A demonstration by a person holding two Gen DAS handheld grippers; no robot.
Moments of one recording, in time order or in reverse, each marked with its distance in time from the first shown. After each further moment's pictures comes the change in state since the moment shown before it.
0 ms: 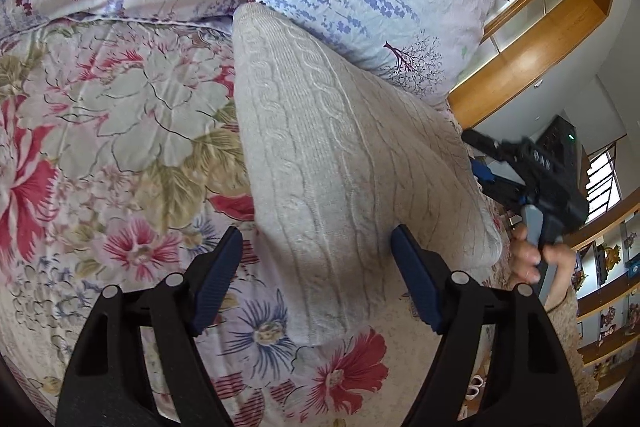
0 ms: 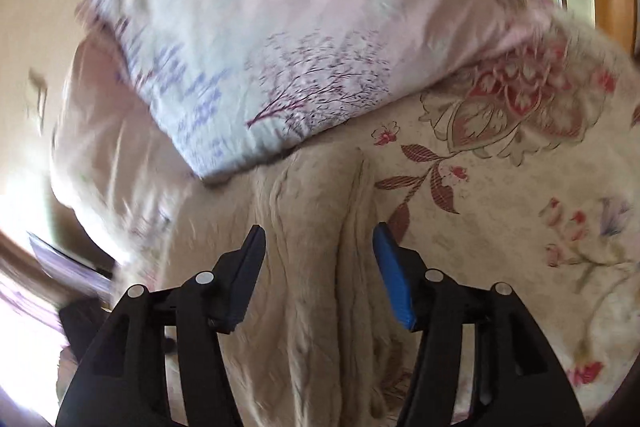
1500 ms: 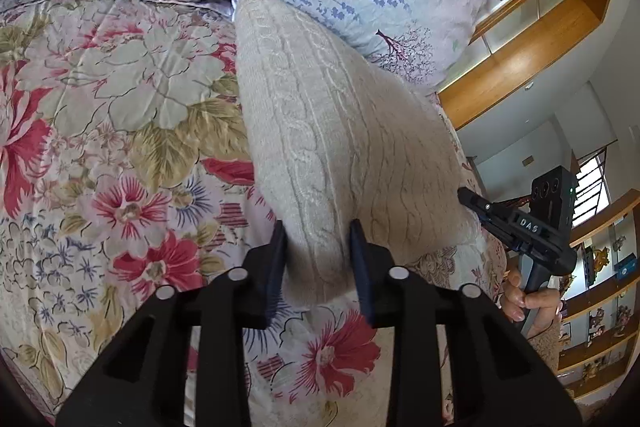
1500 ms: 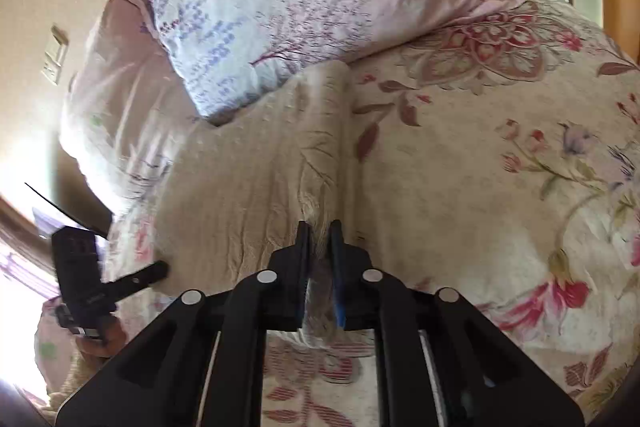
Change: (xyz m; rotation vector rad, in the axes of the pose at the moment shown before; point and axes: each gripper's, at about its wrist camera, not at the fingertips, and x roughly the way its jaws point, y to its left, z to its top) left arm -0.006 0.002 -0.014 -0.034 0.006 -0.039; right arm -0.037 -0.011 -0.060 -0.119 0.025 -0.038
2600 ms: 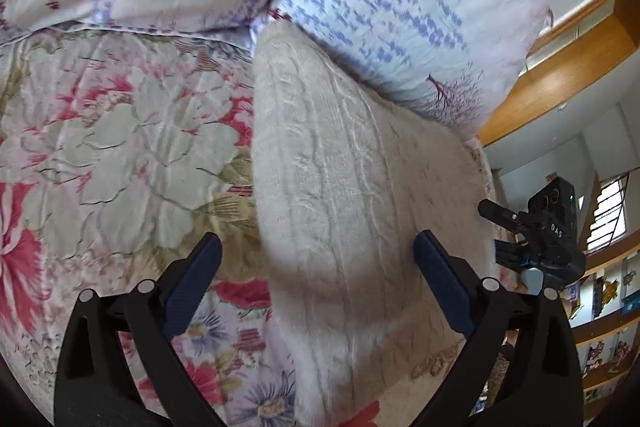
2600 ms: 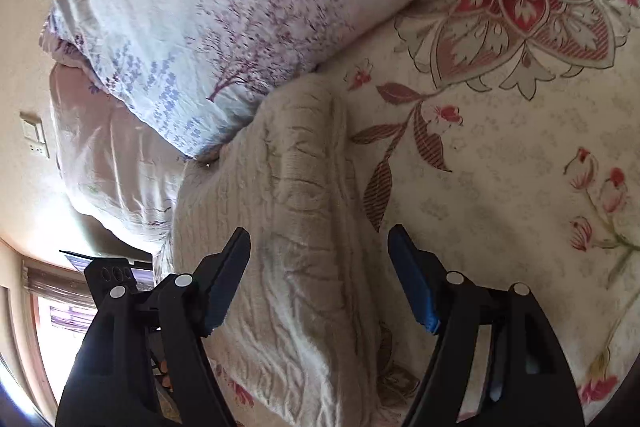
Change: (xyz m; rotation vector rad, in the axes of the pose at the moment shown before) left arm 0.036 0.003 0.075 -0.063 0.032 0.102; right arm 0.063 -0.027 0.059 0.262 0.187 0.147
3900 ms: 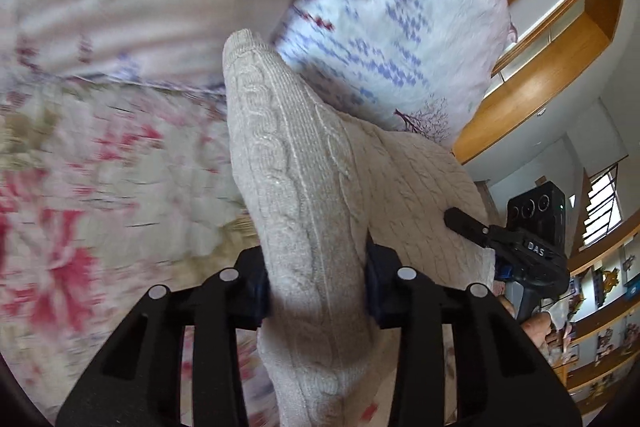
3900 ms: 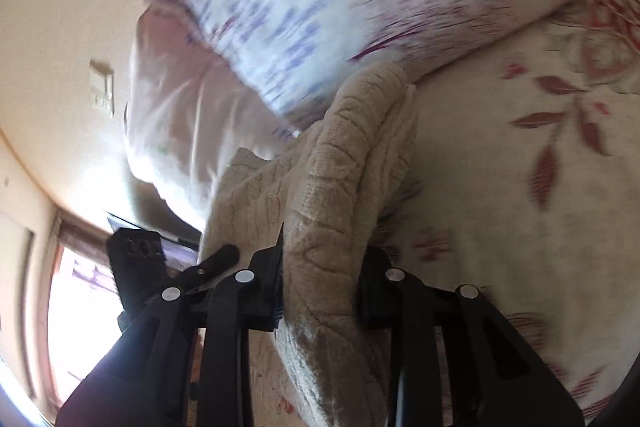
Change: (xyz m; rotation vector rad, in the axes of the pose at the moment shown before) left arm -0.067 0.017 -0.012 0.055 -0.131 -0.044; right arm 0.022 0.071 -0.038 -0.183 -0.053 0.236
